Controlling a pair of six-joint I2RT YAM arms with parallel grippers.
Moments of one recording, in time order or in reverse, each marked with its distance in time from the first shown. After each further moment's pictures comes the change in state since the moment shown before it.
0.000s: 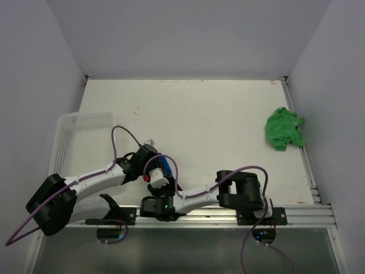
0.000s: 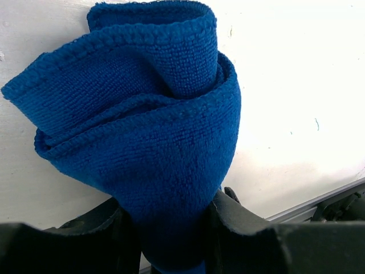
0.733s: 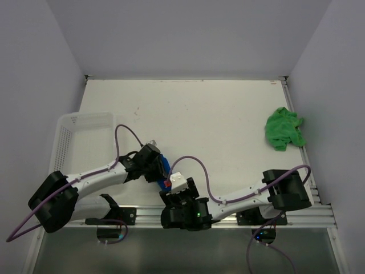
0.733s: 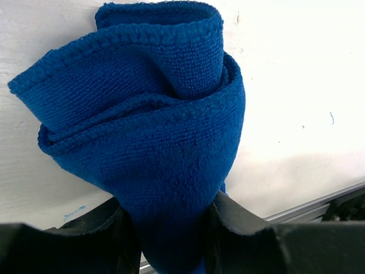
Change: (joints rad) left arm -0.017 0.031 0.040 -0.056 -0.017 0.011; right arm 0.125 -0.407 -0.295 0.099 0.019 0.039
